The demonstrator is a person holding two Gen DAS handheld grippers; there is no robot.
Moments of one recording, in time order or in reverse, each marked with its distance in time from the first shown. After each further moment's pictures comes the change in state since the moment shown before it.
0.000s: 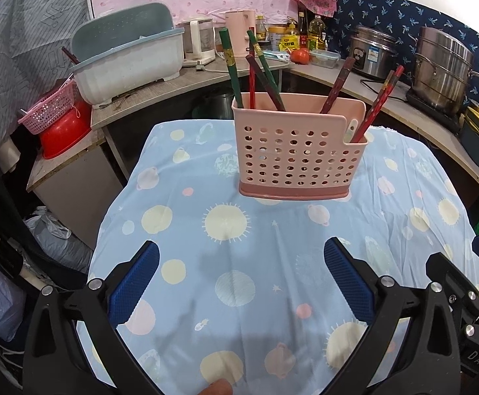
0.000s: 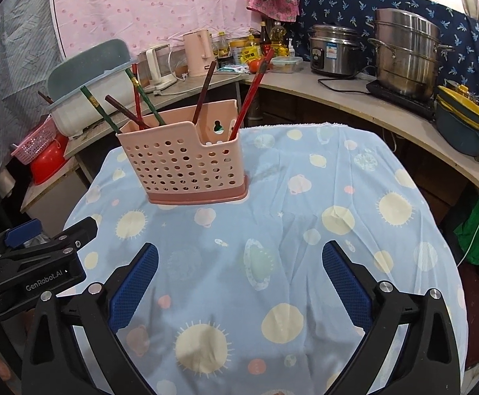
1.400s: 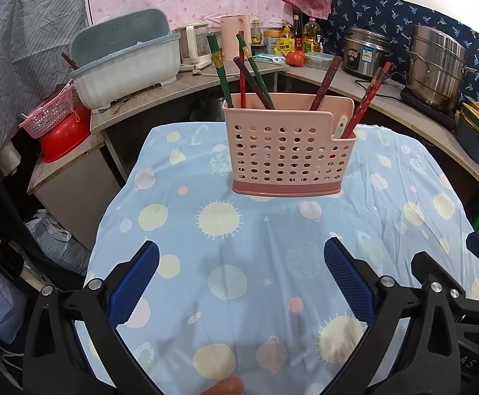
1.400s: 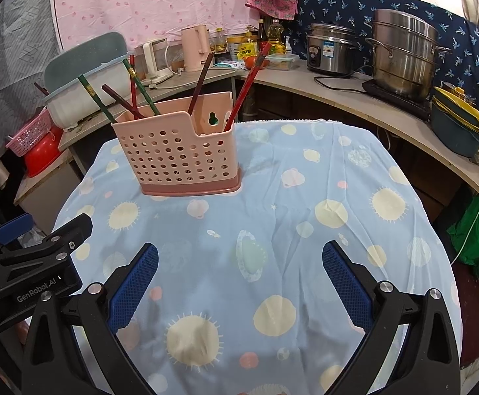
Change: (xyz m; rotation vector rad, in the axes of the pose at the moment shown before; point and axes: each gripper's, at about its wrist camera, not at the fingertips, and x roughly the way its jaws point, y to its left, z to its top) left arm -0.010 -0.010 -0.008 0.012 -0.023 0.001; right arm 0.003 0.003 -0.008 -0.017 0.021 -0.030
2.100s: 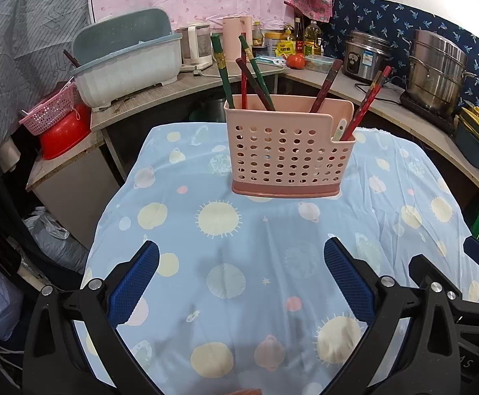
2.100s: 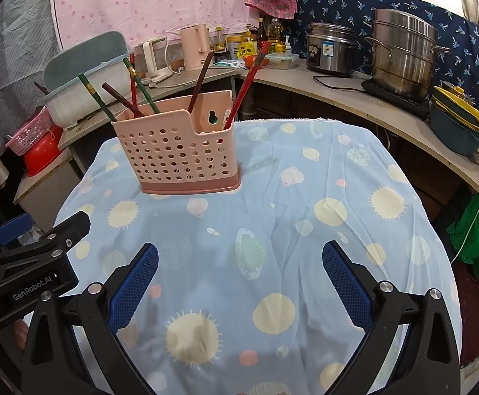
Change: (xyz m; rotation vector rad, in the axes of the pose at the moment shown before) left arm -0.002 0.001 -0.003 -0.014 -0.006 -0.006; right arm -0.001 0.000 -0.003 0.000 0.002 -0.001
